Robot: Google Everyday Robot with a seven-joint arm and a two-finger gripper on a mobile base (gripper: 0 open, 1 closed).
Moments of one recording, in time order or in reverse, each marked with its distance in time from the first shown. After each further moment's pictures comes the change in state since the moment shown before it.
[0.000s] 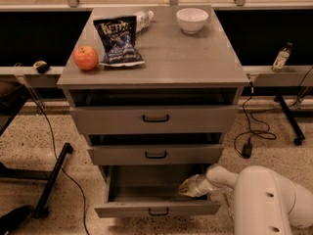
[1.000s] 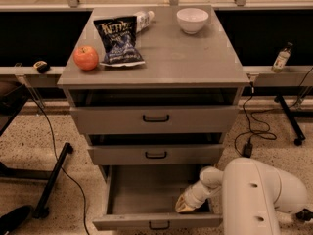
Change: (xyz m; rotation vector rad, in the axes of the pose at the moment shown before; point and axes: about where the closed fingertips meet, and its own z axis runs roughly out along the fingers) arm -0.015 0.083 0.007 -0.320 0.003 -0.145
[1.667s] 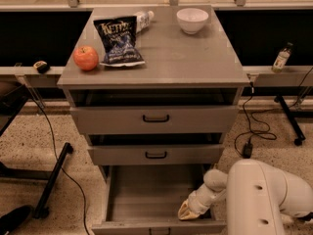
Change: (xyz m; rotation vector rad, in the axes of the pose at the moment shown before) arm -0.005 0.059 -0.006 -0.141 -0.059 0.030
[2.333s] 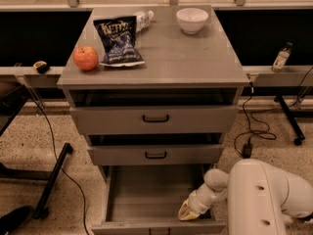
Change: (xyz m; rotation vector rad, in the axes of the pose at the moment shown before) arm -0.002 -0.008 -0.008 0.022 -0.007 0.018
